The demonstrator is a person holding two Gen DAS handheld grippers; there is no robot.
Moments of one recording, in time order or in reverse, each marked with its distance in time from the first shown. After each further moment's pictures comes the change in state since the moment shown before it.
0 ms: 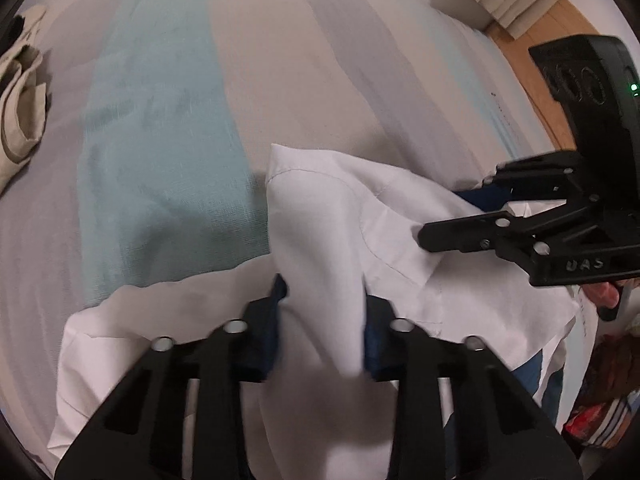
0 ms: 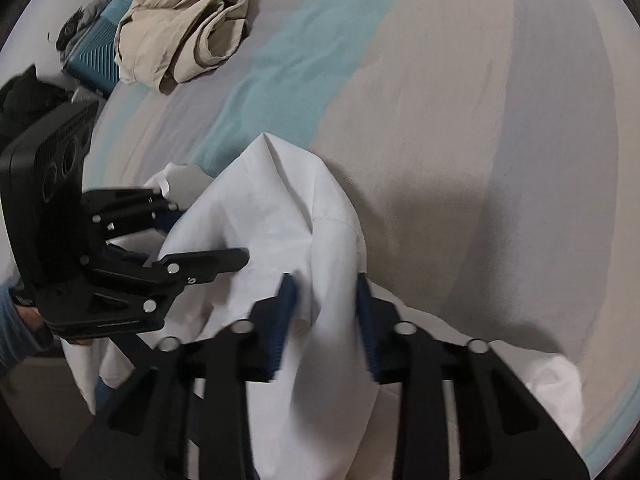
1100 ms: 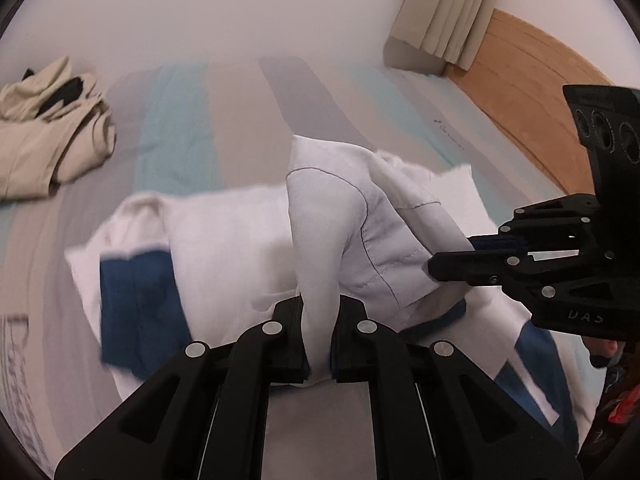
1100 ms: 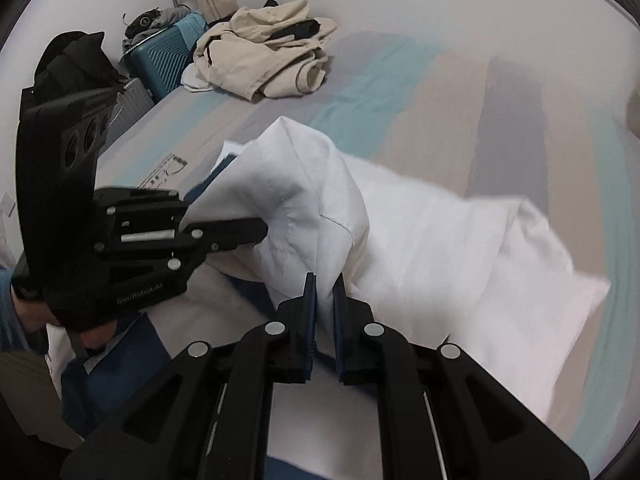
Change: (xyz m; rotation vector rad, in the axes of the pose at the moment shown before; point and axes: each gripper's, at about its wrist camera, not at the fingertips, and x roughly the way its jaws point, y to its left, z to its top) left arm -0.098 -0.117 -0.183 0.094 -0.339 0.123; right arm -0.087 0.129 -0.203 -0.126 -0.344 -0.137
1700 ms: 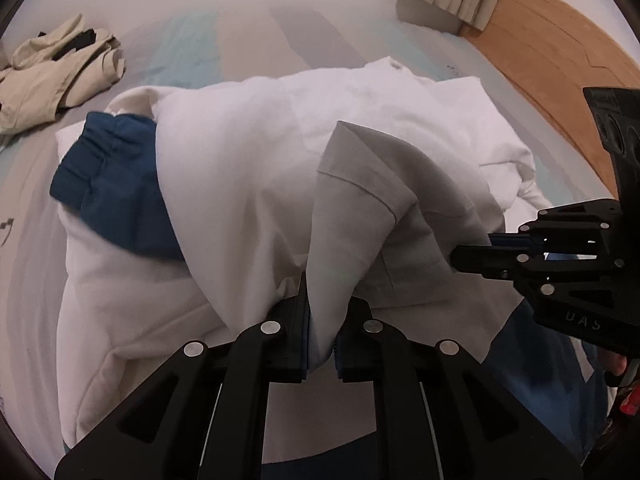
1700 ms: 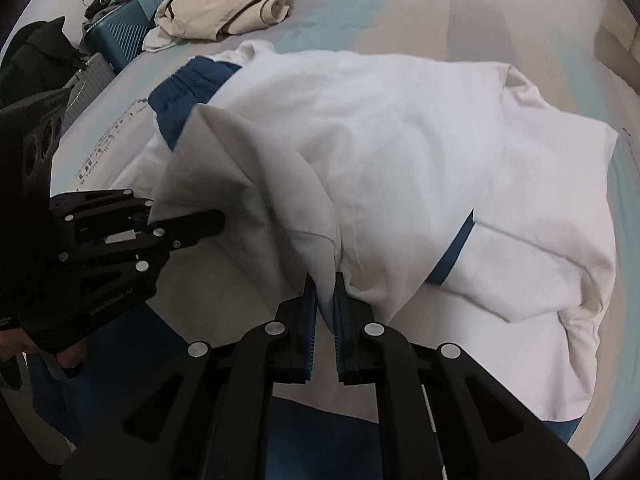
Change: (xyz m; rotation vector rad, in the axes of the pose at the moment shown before) left arm 0.025 -0.024 -0.094 -0.027 0.122 0.062; right arm 0.037 0.008 -0.094 0.104 0.115 -0.097
